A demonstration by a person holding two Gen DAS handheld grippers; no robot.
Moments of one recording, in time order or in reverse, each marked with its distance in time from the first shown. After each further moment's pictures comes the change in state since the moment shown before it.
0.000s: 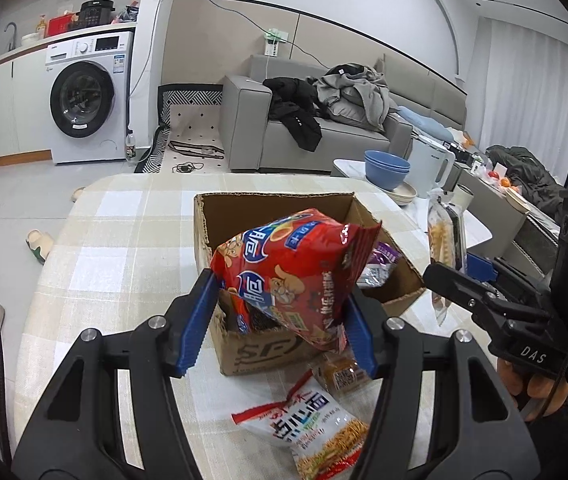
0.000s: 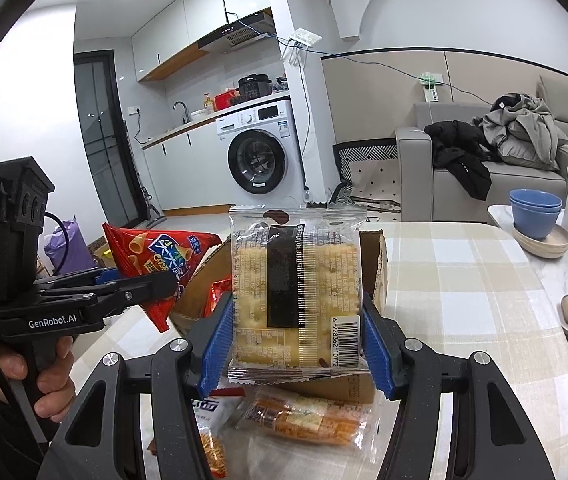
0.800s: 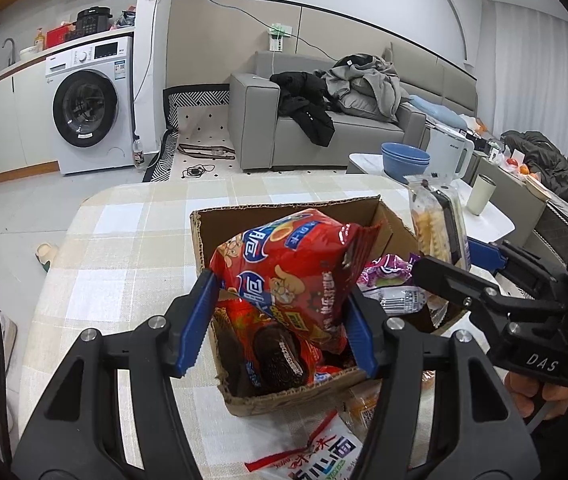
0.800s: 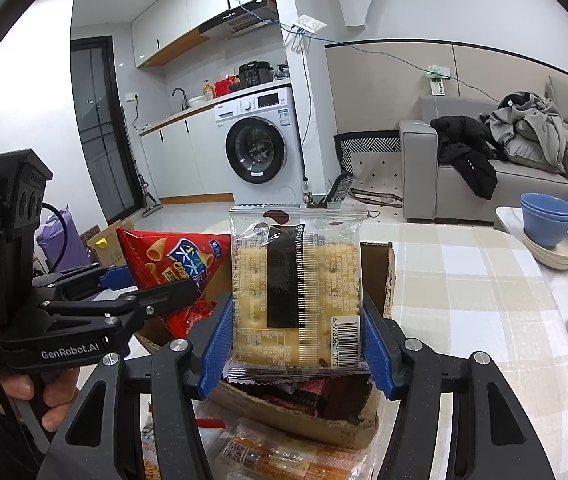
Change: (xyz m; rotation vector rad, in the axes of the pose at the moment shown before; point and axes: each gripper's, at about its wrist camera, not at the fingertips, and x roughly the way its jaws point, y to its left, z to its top) left arm 0.073 -0.002 0.027 0.050 0.017 0.059; right arm 0.034 0.007 0.024 -0.030 0.050 -0.004
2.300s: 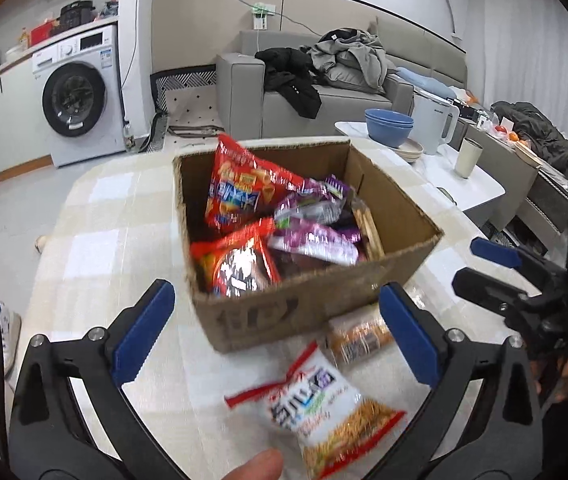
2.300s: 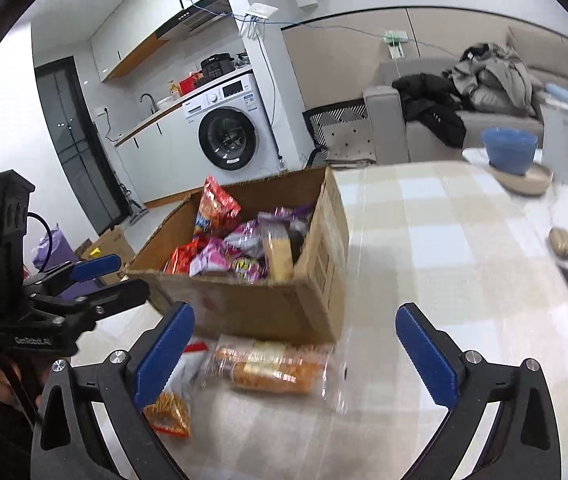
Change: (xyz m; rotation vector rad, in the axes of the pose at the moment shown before) left arm -0.017 -0.018 -0.052 0.048 0.085 -0.024; right arm -0.034 -0.053 -0.058 0.173 0.068 -0.029
